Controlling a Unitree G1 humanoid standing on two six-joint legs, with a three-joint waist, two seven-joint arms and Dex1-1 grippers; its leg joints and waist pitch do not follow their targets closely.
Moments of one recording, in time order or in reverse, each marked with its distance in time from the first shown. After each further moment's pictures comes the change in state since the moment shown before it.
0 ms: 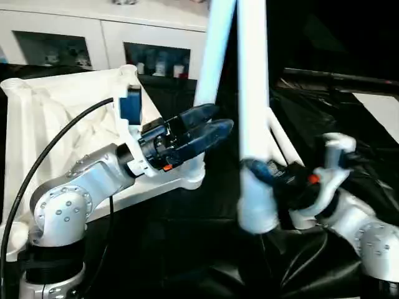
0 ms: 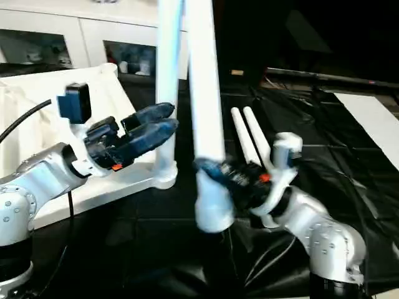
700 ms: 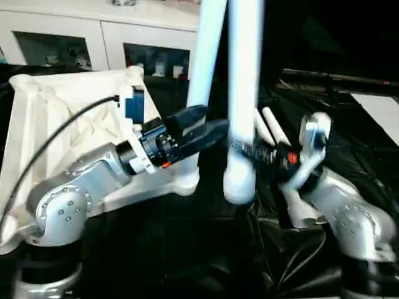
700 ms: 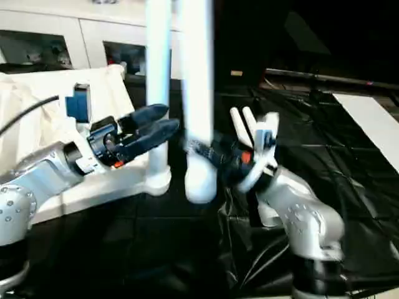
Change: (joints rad) left arm 0.013 0.122 -0.061 0.026 0.269 -0.108 0.072; right arm -0.123 0.062 -0.018 0.106 -0.107 -0.217 -0.161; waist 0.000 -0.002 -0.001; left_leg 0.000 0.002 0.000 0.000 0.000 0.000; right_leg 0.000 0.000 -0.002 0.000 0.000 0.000
